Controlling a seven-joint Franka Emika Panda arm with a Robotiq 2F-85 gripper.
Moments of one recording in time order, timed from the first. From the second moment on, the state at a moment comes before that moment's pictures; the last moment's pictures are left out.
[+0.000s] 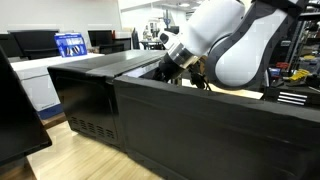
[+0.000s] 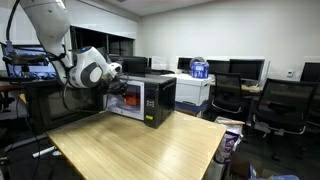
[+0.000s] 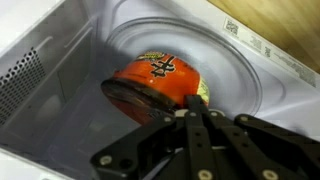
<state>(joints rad) -0.05 0.29 0.04 -2.41 -0.29 3.46 -0.37</state>
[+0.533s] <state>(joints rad) -0.01 0.35 -0.03 -2.41 -0.29 3.45 -0.39</state>
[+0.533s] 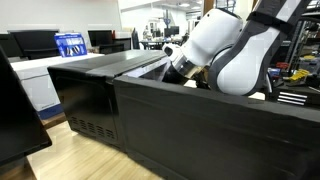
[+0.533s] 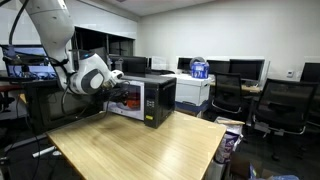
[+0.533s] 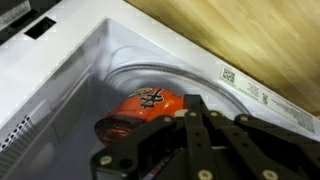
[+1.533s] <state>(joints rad) 0.27 0.41 -0.28 -2.34 -0.24 3.45 -0.40</state>
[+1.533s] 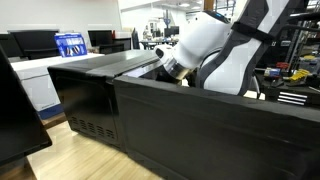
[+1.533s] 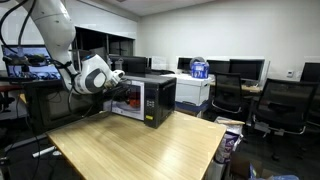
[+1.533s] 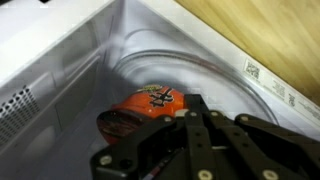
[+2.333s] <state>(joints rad) 0.76 0.16 -0.84 -2.43 -0.32 2.92 -0.33</state>
